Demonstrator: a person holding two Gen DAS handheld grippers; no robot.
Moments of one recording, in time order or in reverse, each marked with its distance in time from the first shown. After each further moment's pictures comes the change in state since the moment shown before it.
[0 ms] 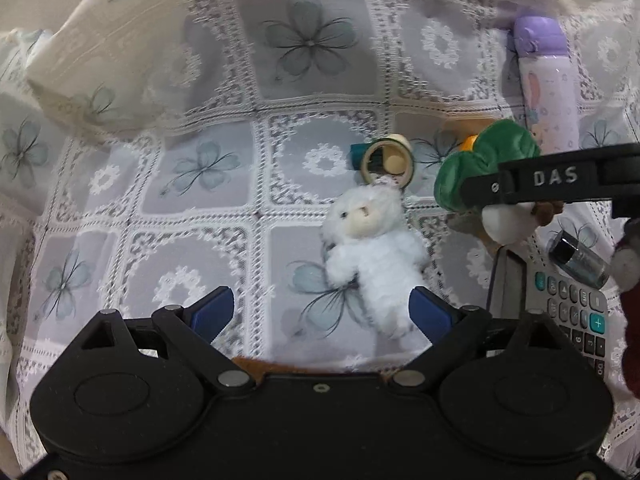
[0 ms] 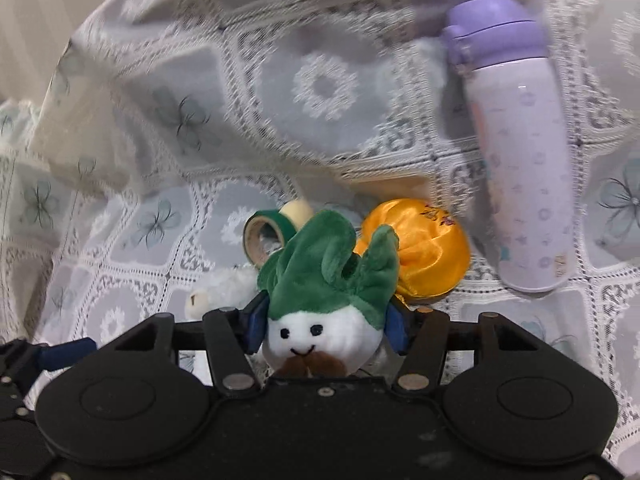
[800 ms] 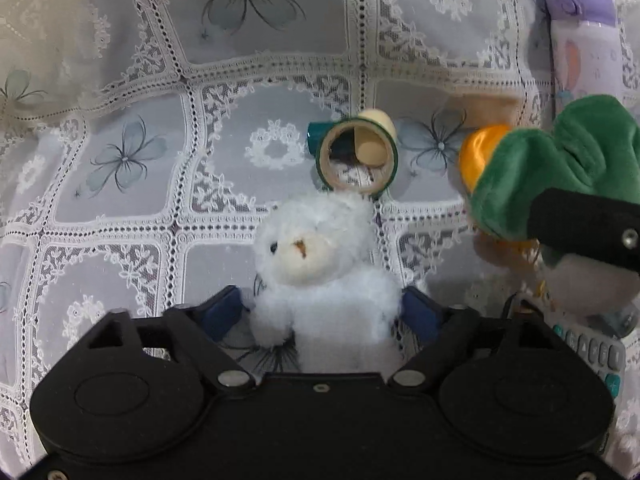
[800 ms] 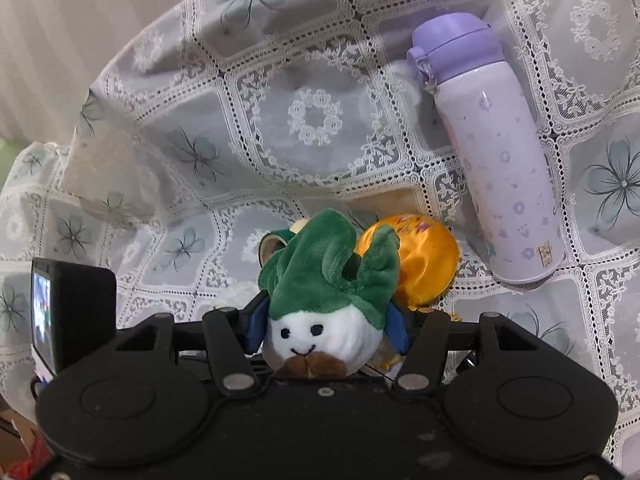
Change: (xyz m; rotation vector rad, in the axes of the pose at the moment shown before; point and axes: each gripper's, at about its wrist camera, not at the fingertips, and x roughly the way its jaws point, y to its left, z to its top) left arm 0.084 -0.038 0.020 -0.007 0.132 -0.021; right arm -0.029 -0.021 -0.007 0.069 -0.063 0.104
